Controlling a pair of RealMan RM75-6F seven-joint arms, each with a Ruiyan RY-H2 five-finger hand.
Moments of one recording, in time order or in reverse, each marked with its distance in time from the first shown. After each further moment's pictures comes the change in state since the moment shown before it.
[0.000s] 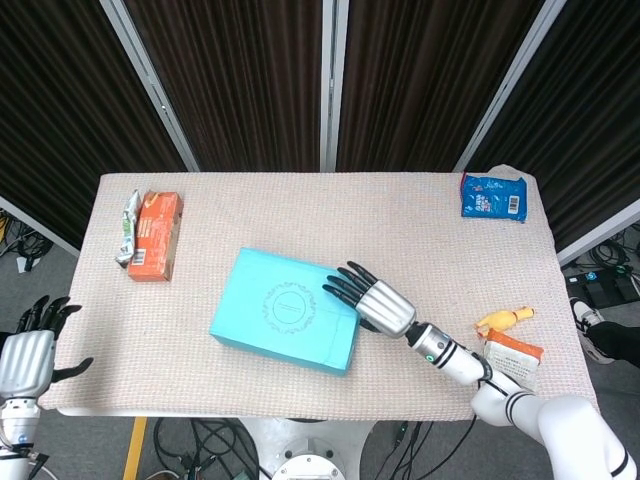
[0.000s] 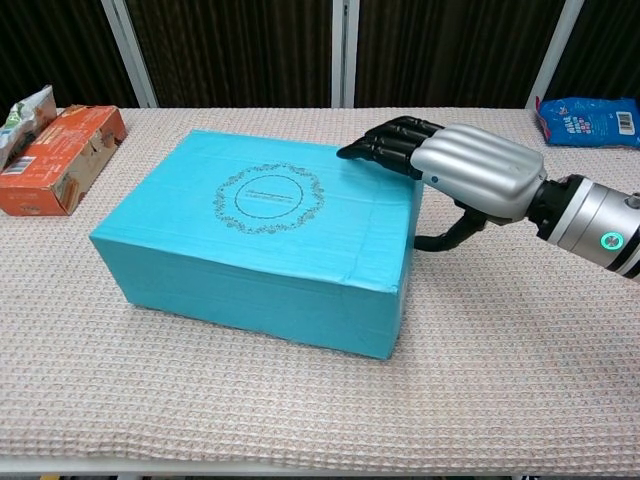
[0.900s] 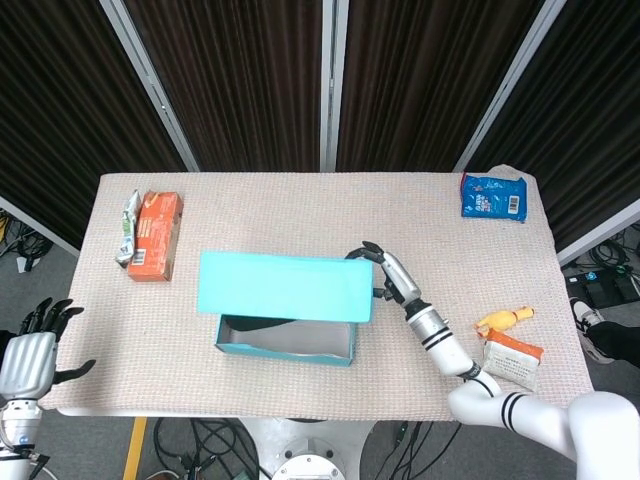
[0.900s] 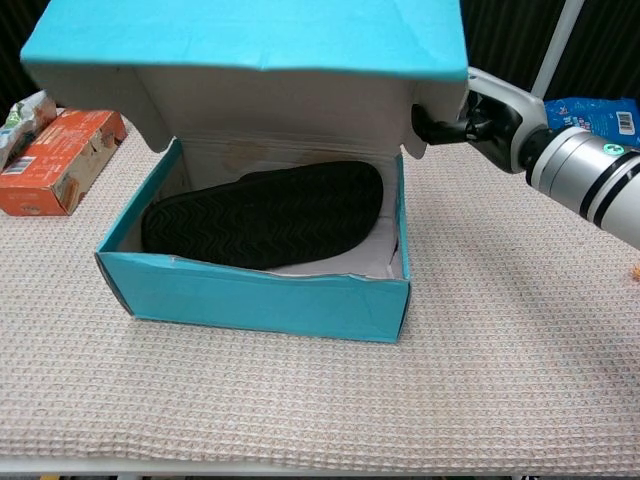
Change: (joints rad) left arm 0.000 -0.015 0.006 0.028 0.009 -0.010 -0.041; right arm -0.003 0.141 0.248 -0.460 0.480 -0.350 0.710
